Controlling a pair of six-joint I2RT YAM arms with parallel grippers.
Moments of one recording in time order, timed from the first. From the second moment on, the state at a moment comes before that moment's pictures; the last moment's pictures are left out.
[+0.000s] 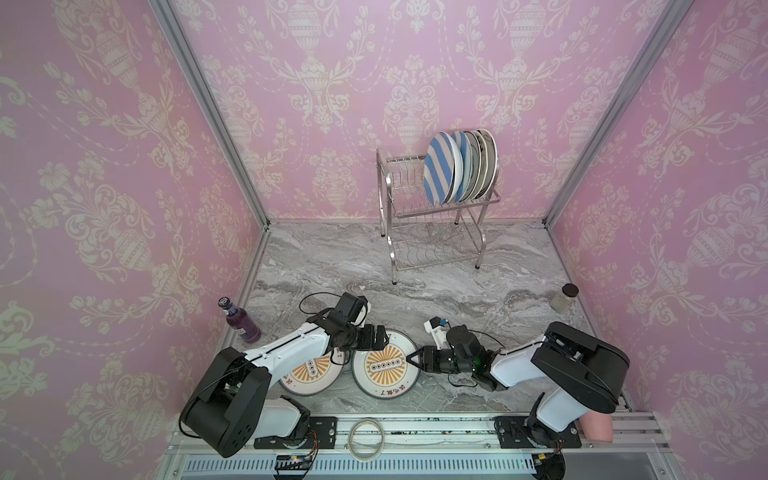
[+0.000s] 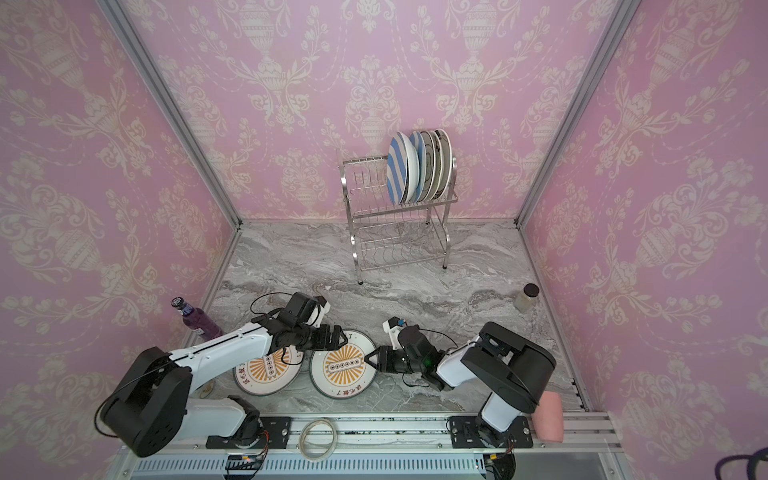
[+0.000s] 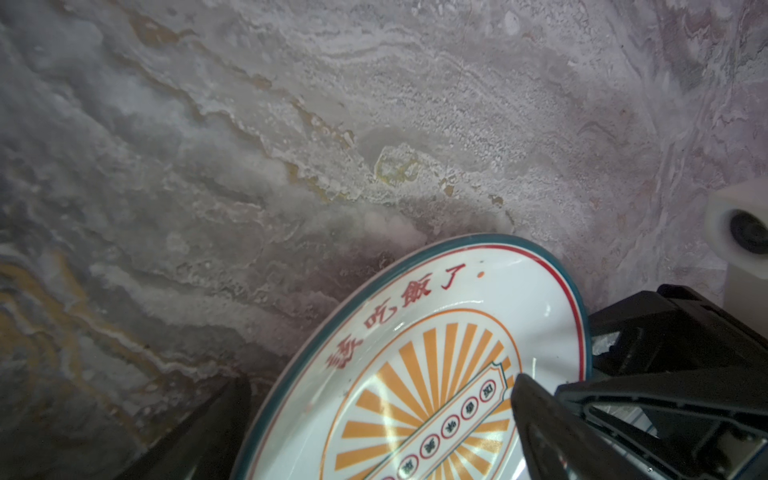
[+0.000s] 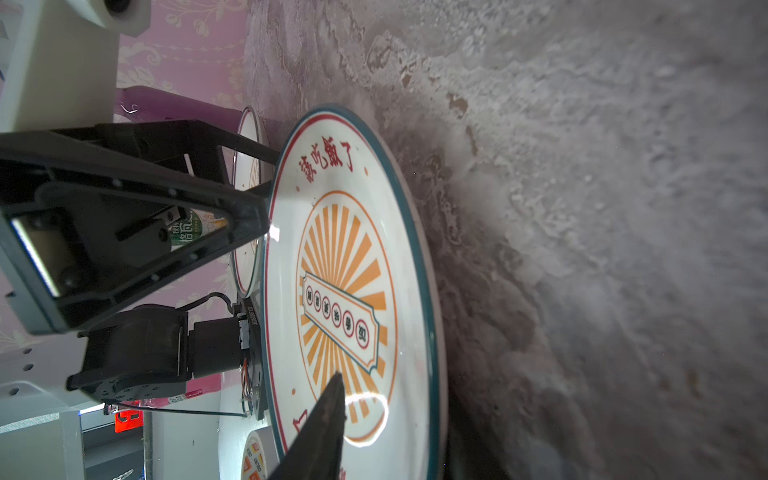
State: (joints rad) left arm -0.51 1.34 0.62 -0.37 0.30 -0.51; right arm 0.84 1.64 0.33 0.74 -0.37 1.00
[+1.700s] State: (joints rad) left arm -0.41 1.27 0.90 -0.25 0.02 -0.33; right arm 0.82 1.16 1.19 -0.69 0.36 0.45
